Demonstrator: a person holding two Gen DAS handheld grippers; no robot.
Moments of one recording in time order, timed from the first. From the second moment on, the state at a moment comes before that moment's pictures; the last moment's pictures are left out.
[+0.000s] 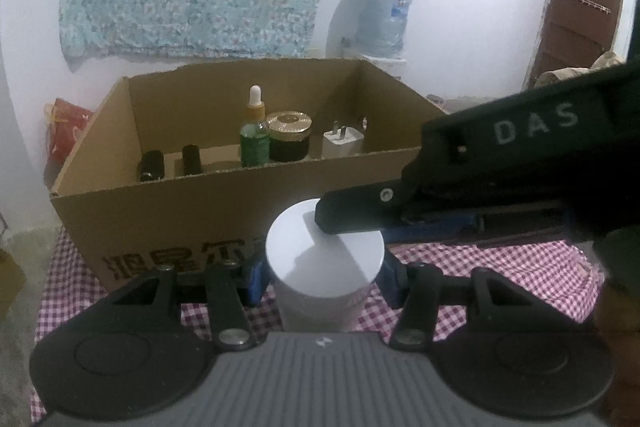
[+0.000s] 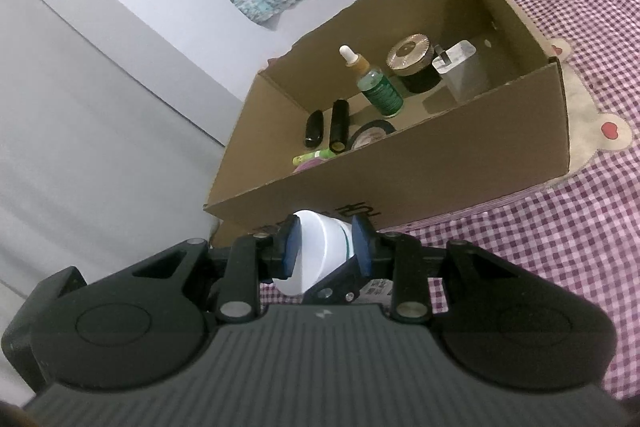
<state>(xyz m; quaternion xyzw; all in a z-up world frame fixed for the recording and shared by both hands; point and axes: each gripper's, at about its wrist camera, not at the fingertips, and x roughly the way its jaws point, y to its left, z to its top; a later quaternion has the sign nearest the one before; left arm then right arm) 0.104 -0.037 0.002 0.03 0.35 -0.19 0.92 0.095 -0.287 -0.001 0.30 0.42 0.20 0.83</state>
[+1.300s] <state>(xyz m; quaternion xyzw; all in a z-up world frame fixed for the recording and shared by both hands) 0.095 -0.023 0.068 0.03 0.28 -0.18 0.94 0.091 -0.281 0.055 0.30 0.36 0.28 0.84</state>
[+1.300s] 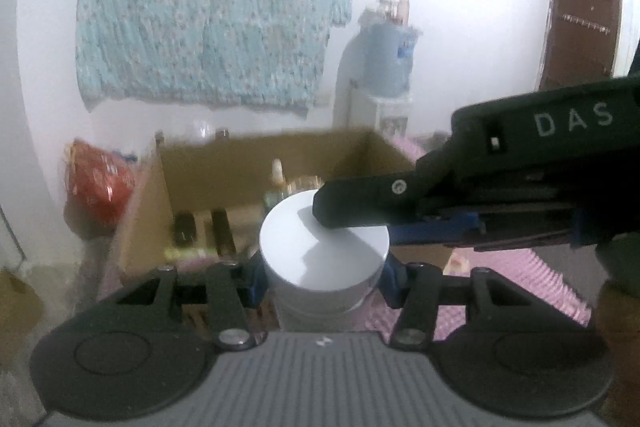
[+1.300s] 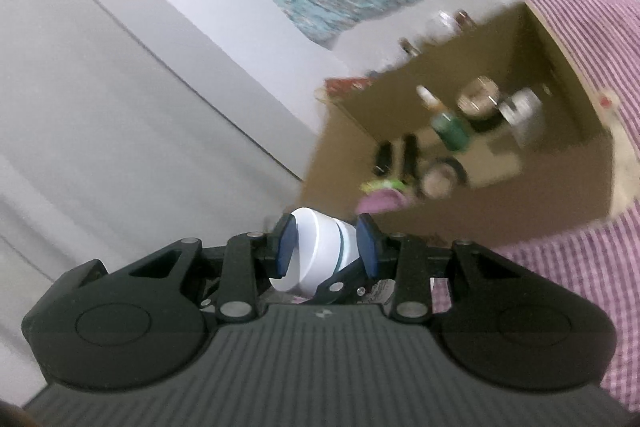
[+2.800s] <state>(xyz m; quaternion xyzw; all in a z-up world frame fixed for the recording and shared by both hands) 0.239 -0.114 0.010 0.06 0.38 -0.25 0.89 0.218 -0.354 -0.015 0.29 0.37 0.20 0.86</state>
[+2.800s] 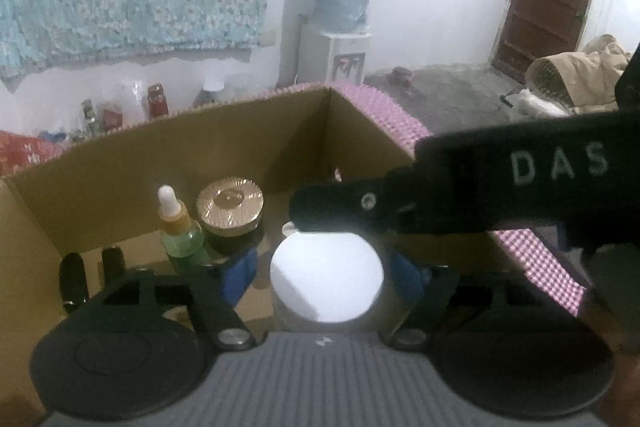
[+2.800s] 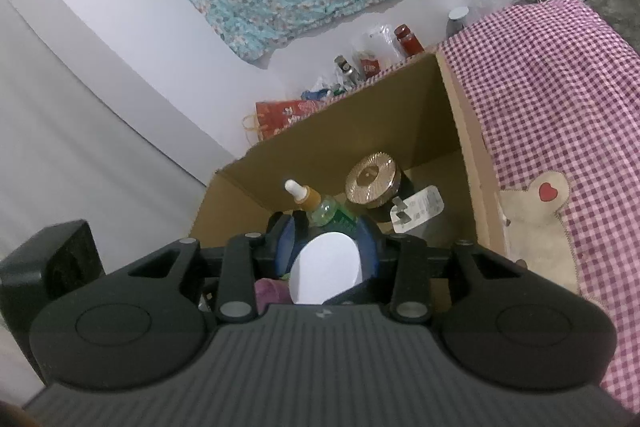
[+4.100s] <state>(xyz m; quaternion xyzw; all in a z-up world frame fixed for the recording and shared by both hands) 0.117 -0.040 0.070 -0.01 0.37 -0.03 0.93 0.049 -0.333 0.053 0.08 0.28 0.03 0.96</state>
